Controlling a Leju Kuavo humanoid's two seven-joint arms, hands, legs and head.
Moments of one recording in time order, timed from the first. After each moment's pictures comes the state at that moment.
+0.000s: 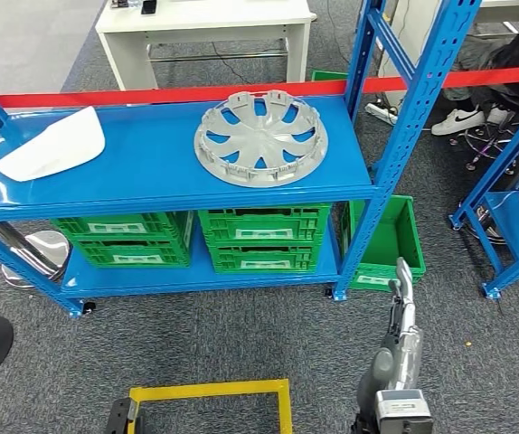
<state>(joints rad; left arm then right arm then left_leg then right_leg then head) -0.04 -0.28 1.29 -0.25 -0.89 -0.17 -0.42 0.15 -0.01 0.60 -1.78 0.35 -0.54 -0.36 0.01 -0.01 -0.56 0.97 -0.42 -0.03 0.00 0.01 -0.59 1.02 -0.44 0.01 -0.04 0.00</state>
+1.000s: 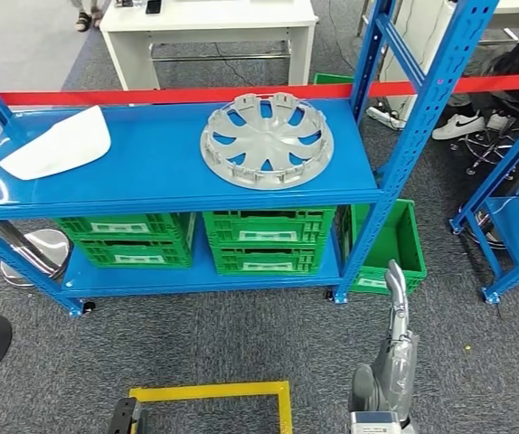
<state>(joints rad) -0.04 -0.27 1.27 -0.25 -0.95 -0.12 -0.41 0.14 -0.03 0.64 -1.78 0.50 -0.58 -0.36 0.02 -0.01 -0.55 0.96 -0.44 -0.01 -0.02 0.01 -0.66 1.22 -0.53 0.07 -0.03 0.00</state>
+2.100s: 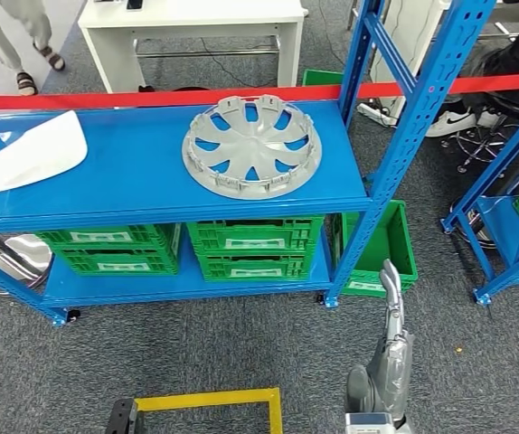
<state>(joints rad) -0.04 -0.27 1.27 -0.24 -0.93 -0.07 -0.40 0.14 -0.04 0.66 -1.78 0.51 -0.61 -0.36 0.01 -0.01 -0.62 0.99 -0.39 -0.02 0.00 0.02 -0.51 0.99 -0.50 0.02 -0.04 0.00</state>
